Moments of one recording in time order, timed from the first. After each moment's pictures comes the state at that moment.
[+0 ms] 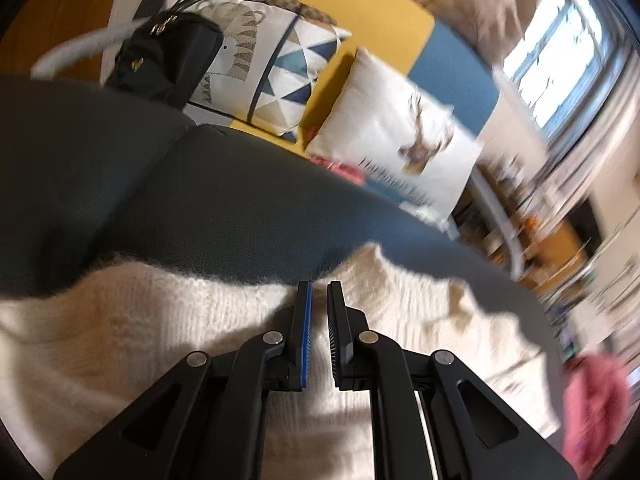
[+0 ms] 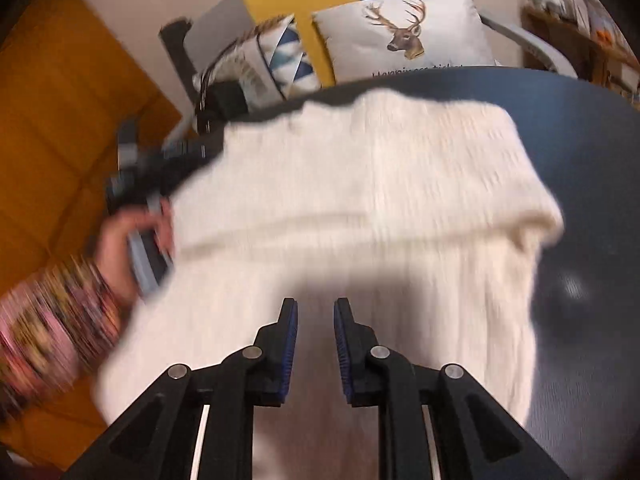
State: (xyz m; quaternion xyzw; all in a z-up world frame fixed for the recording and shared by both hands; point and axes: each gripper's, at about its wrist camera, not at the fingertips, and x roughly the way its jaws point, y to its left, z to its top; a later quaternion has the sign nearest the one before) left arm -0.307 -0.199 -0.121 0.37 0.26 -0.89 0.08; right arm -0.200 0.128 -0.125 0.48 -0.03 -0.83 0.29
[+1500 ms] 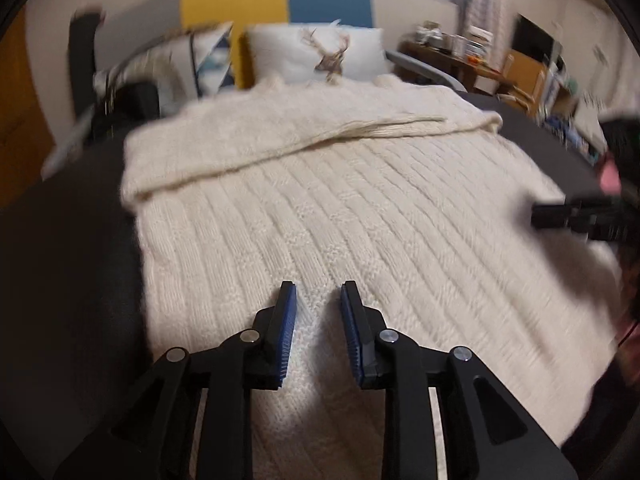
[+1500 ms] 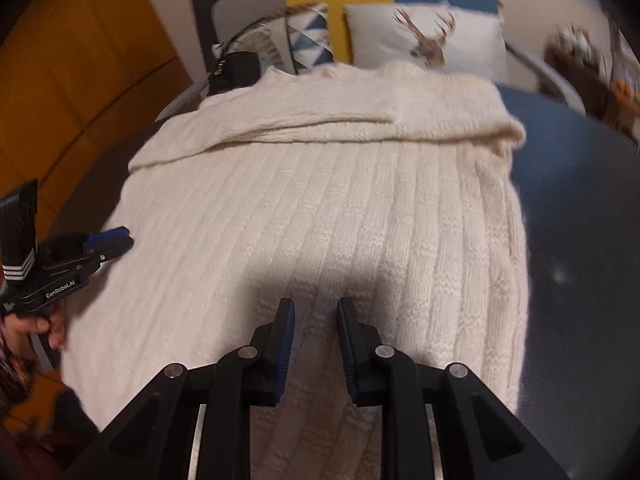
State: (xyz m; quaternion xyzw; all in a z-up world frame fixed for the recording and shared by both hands) left arm -0.099 -0.106 -0.111 0.41 -0.02 -0.91 -0.01; right arm -0.161 0.124 -0.123 0.46 0.05 -0.83 0.31
